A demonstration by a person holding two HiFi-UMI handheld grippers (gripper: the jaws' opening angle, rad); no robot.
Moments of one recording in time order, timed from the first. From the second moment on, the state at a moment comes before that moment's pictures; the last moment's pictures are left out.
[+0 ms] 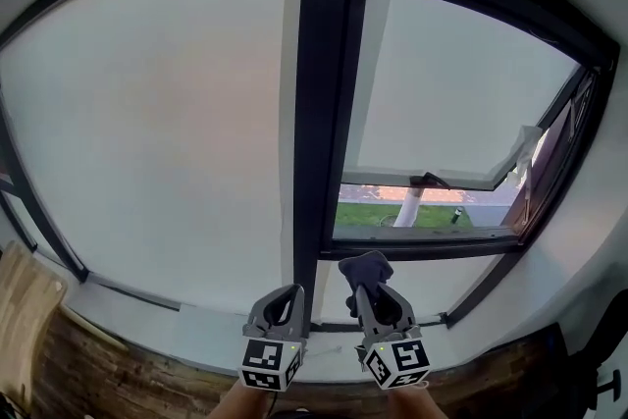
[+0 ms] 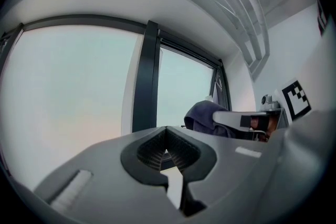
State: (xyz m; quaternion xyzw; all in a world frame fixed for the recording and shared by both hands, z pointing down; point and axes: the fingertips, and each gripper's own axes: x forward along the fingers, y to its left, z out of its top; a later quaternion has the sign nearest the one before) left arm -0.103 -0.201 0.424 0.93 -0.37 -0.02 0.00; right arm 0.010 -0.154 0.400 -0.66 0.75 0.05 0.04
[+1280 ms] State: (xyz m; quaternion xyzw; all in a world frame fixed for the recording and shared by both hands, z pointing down) left arm -0.062 -0.261 0.417 0.88 -0.47 0.01 0.00; right arm 0.093 -0.269 0.358 -0.60 0.80 0.07 0.06
